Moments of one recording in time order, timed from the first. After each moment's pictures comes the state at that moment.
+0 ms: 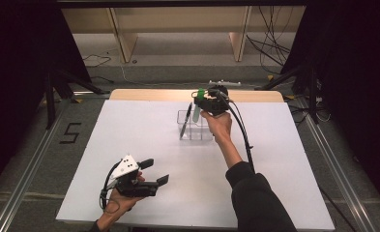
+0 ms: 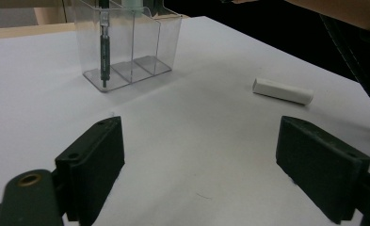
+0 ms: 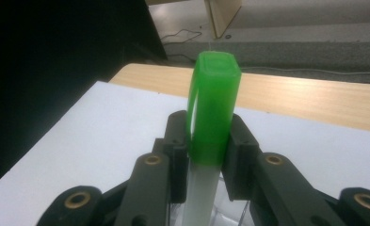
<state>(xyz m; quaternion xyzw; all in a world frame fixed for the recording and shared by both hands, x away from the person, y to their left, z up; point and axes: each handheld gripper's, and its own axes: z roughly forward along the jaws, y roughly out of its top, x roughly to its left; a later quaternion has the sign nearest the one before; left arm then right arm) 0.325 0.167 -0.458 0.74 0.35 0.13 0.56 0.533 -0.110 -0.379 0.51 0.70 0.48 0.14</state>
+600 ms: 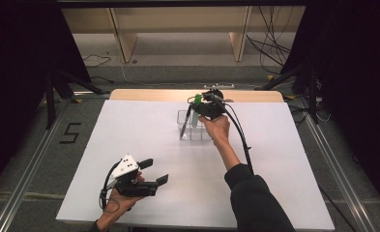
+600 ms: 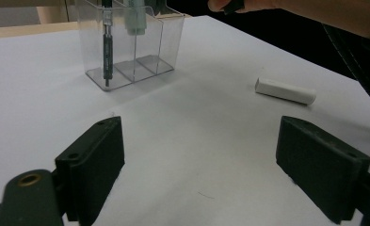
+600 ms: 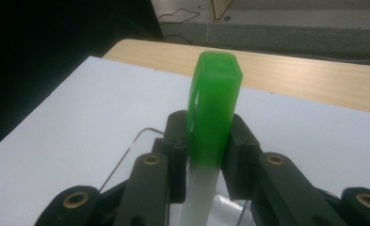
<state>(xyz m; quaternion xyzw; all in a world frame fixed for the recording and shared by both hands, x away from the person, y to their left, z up) 0.325 0.168 -0.458 0.74 0.35 0.13 0.55 0.531 -0.101 -0.391 0.50 0.73 0.45 0.14</state>
